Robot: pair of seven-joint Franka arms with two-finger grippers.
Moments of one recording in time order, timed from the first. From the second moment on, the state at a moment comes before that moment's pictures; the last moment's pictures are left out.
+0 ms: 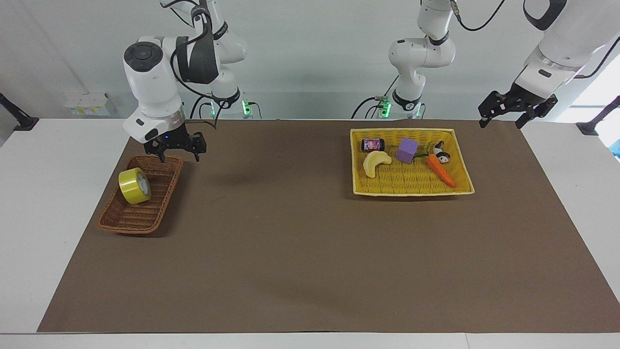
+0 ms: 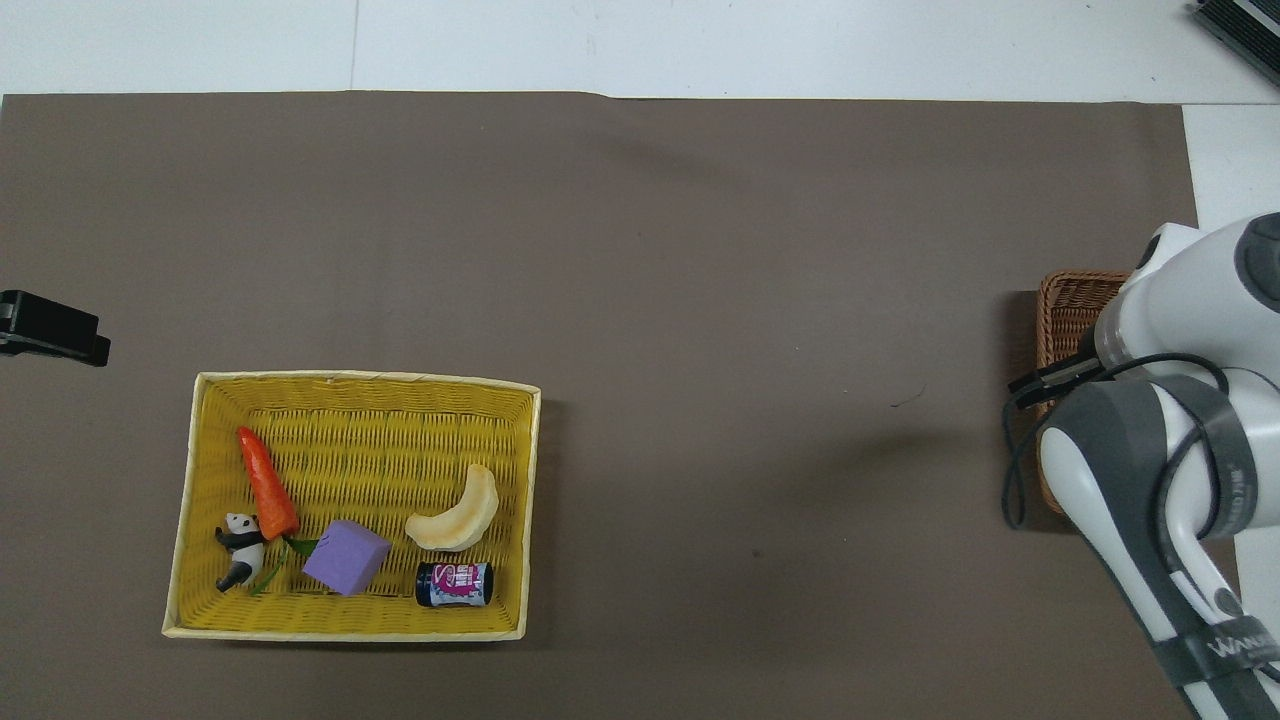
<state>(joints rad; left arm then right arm) -0.06 0.01 0.05 -1.50 0.00 1.44 0.06 0.18 -0.05 -0.13 -1.91 -0.08 1.84 0.03</state>
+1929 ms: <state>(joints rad) -0.06 0.01 0.06 -1.50 0.00 1.44 0.06 0.10 -0.08 -0.15 -1.50 0.02 1.42 0.09</state>
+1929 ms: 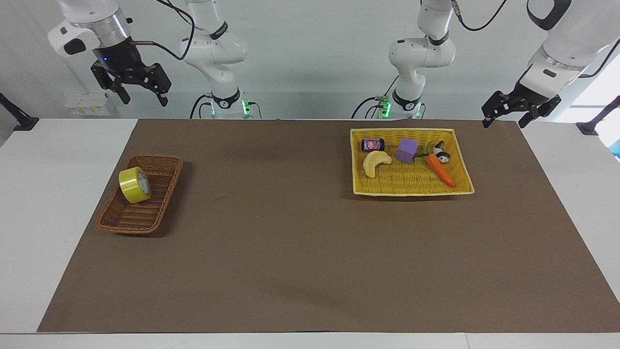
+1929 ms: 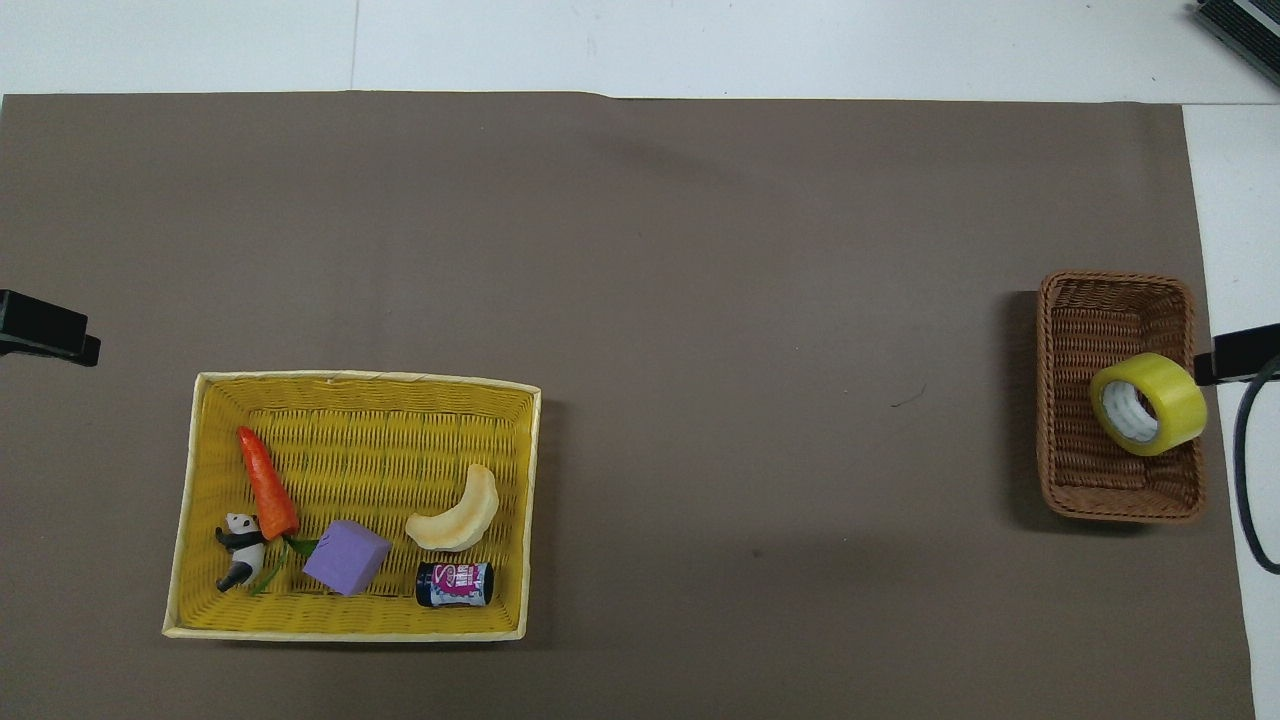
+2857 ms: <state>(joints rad) -0.06 0.01 0.06 -1.50 0.00 1.44 0.06 0.12 -0.09 -0.14 -1.53 0.01 1.40 0.09</state>
